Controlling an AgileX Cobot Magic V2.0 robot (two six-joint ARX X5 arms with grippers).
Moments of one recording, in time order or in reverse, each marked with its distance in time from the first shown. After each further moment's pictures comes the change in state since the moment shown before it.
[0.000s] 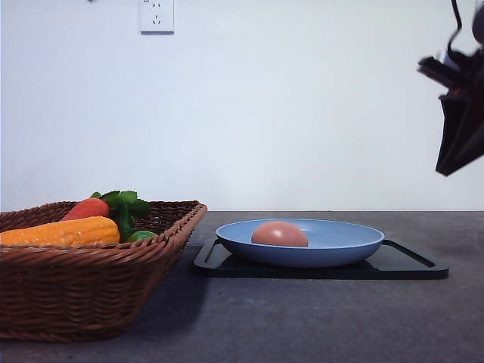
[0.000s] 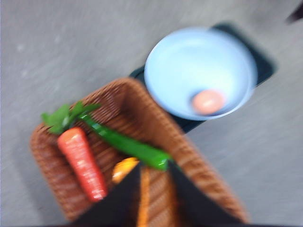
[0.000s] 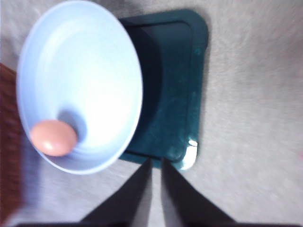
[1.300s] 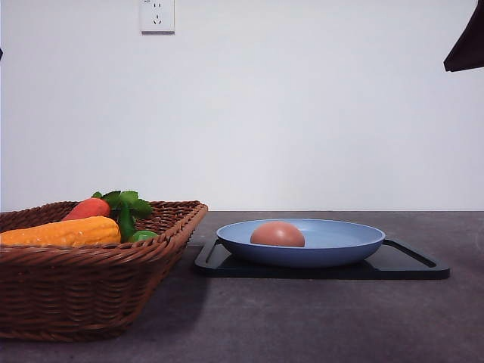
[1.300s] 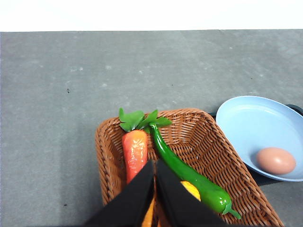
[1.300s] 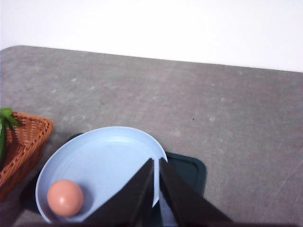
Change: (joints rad) left_arx 0.255 -0.554 -0.687 0.544 -0.011 -0.128; right_arx 0.427 -0.907 -0.724 0.789 0.552 -0.016
